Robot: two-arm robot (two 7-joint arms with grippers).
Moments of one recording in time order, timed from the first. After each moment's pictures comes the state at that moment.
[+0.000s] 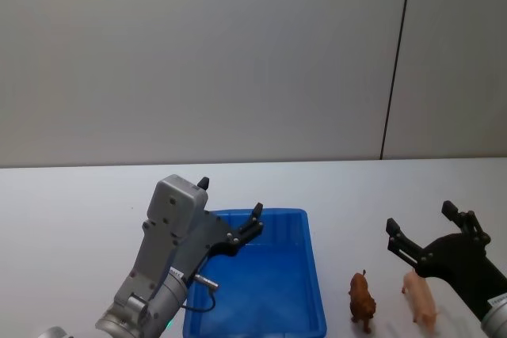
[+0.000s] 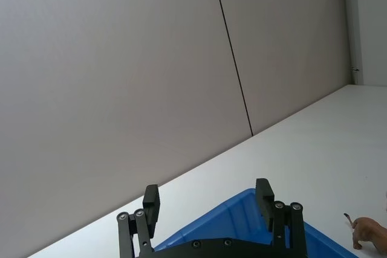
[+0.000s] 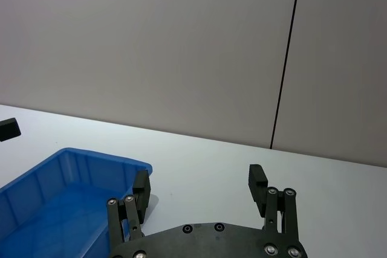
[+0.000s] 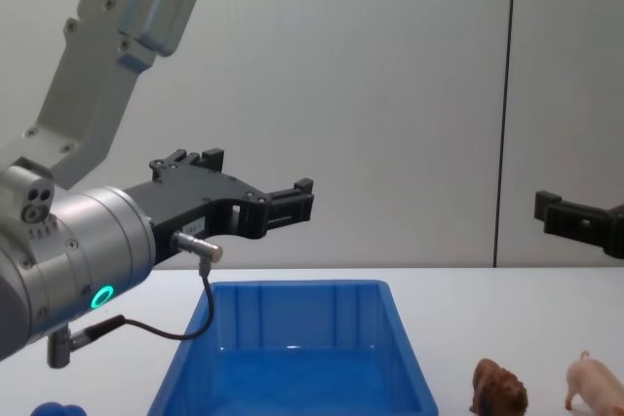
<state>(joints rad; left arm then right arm) -0.24 0.38 0.45 -1.63 -0.20 0.01 -0.01 -0.01 0.34 -0.23 -1.77 0.29 0.03 0.07</state>
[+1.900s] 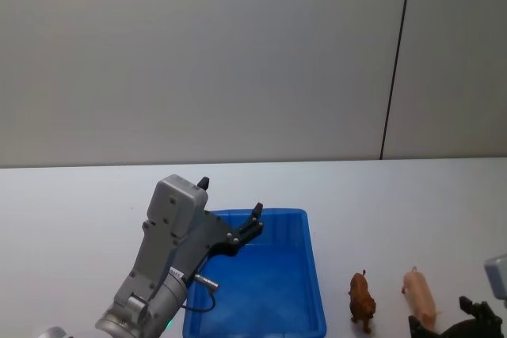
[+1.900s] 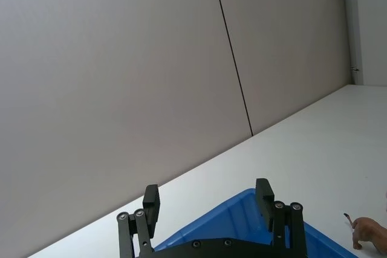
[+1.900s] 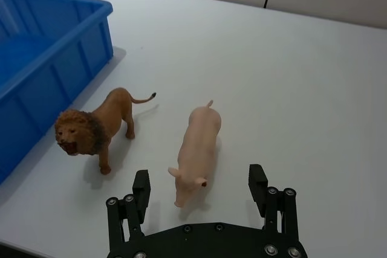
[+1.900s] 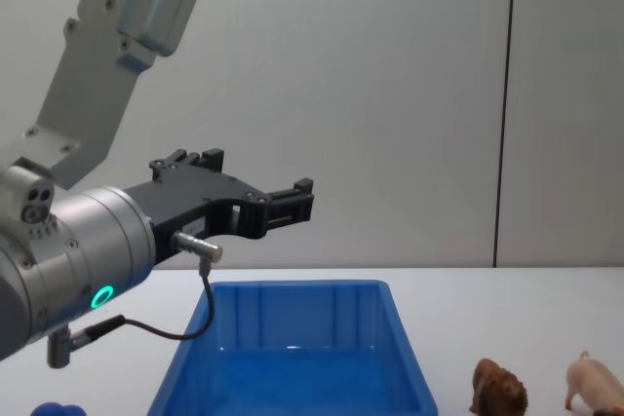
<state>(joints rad) -0.24 0.38 0.45 -1.63 -0.20 0.01 -0.01 -0.08 0.39 -0.21 -1.72 0.27 0.35 0.08</state>
